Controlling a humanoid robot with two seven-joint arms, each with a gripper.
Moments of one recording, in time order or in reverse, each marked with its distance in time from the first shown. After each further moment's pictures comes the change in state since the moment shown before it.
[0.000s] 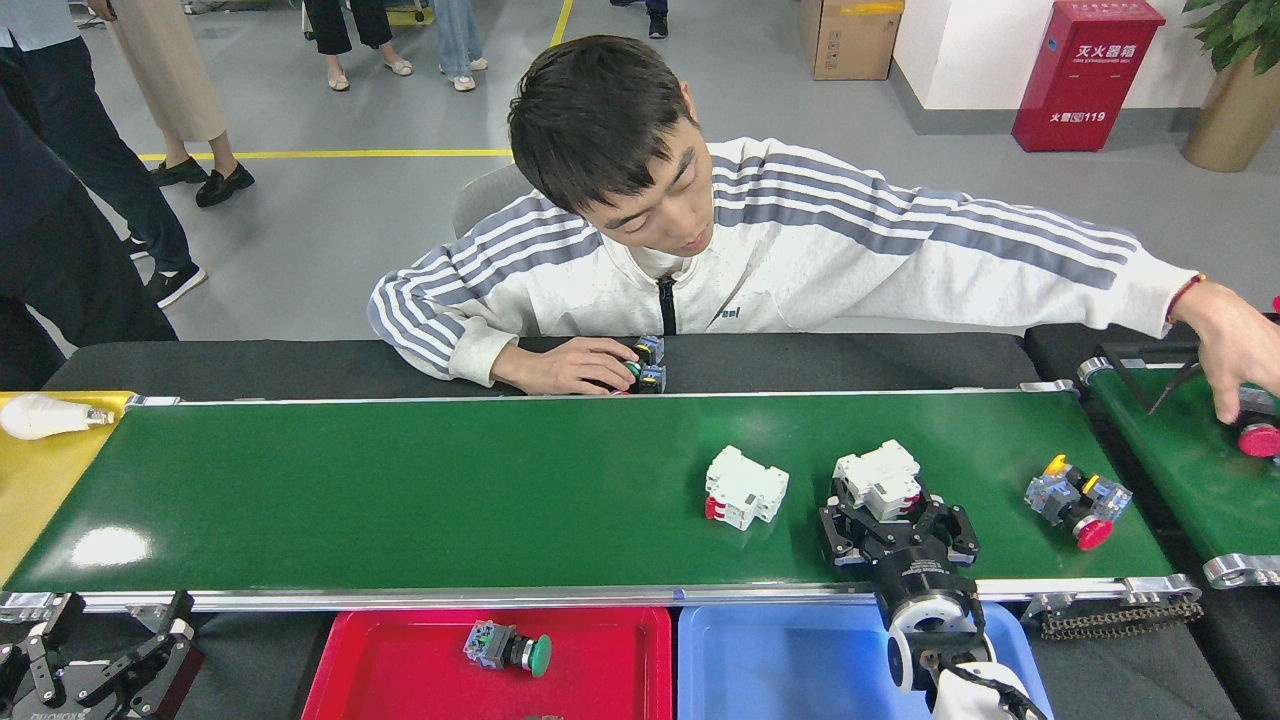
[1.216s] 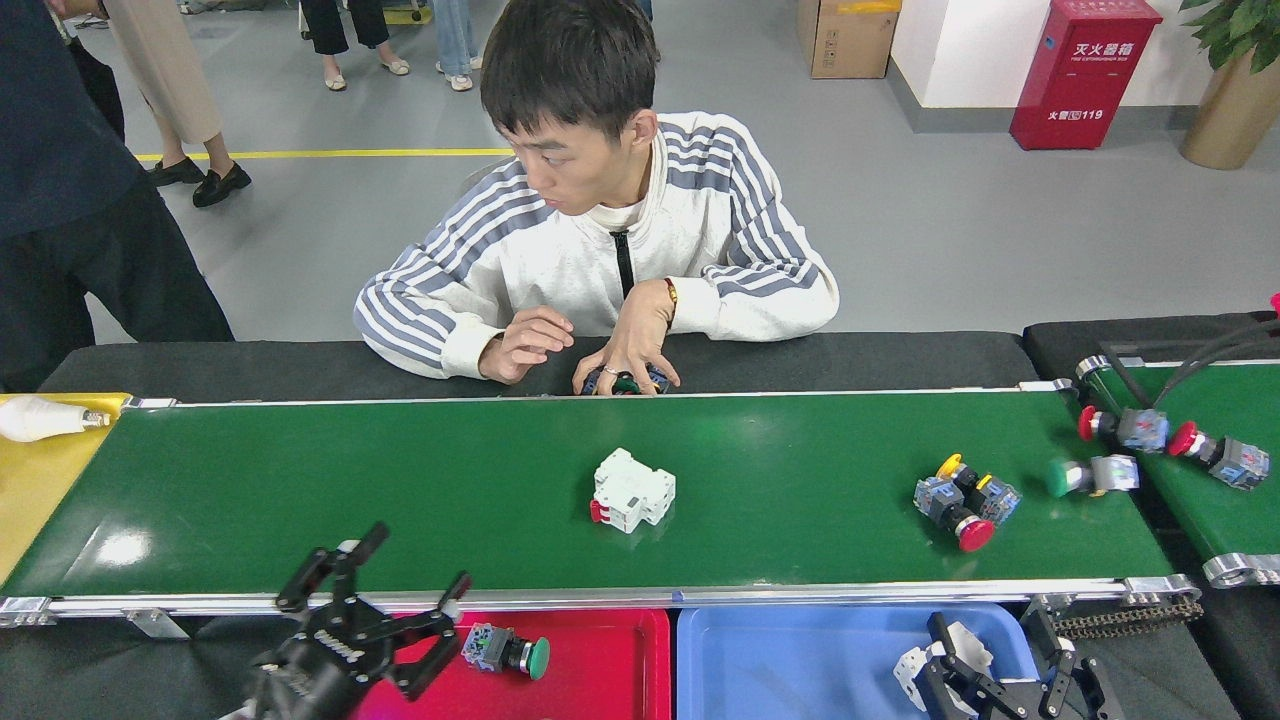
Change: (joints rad) left arm -0.154 -0.097 -0.573 -0.093 -0.179 0.014 -0.049; right arm 0.557 -0.080 -0.172 -0.575 -0.078 -0.113 -0.087
